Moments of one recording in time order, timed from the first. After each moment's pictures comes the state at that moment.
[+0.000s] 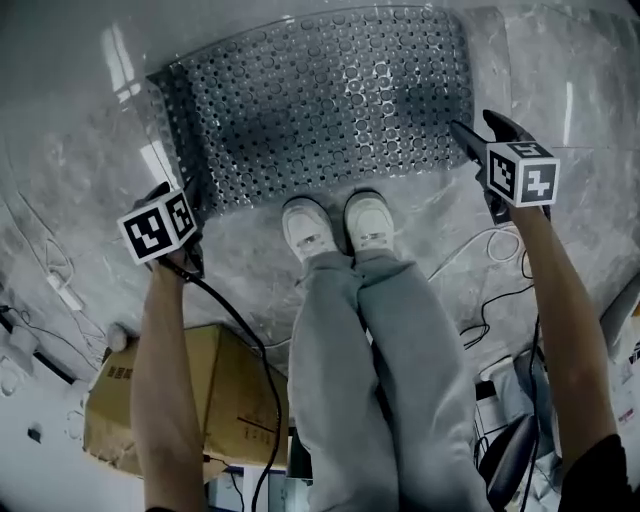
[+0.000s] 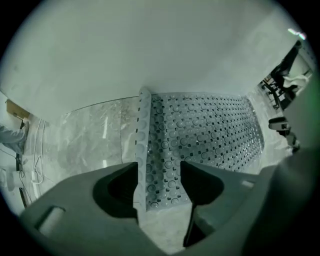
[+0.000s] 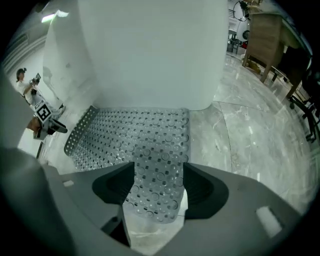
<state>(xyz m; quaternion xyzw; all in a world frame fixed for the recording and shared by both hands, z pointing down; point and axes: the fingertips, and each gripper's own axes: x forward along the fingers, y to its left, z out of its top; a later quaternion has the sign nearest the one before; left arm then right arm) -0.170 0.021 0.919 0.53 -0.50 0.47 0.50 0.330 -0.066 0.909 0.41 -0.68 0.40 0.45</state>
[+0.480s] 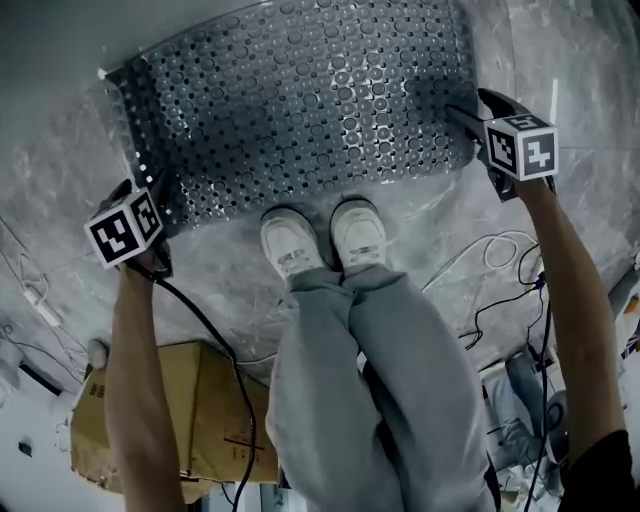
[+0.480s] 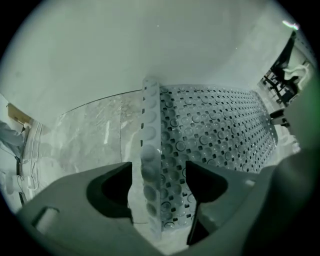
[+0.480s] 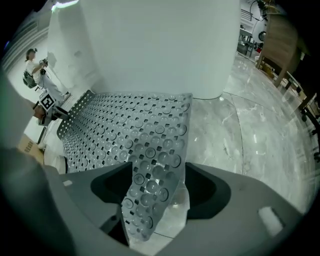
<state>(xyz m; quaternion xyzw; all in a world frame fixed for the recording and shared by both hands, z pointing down) -0.195 0.008 0.977 0.55 -0.52 0.47 0.46 0.349 -0.085 0.979 0.37 -0.70 0.36 0.49</state>
